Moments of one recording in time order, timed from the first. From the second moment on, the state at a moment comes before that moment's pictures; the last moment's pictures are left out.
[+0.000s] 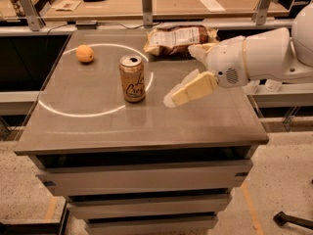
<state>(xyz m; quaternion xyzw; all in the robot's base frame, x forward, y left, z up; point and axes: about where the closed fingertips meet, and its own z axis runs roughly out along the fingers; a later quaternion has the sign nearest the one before) 0.531 -0.055 0.940 -0.50 0.69 0.26 0.45</state>
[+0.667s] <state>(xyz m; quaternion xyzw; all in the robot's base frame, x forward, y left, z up) 0.575 -0.032 0.911 -0.50 0.69 0.25 0.47</state>
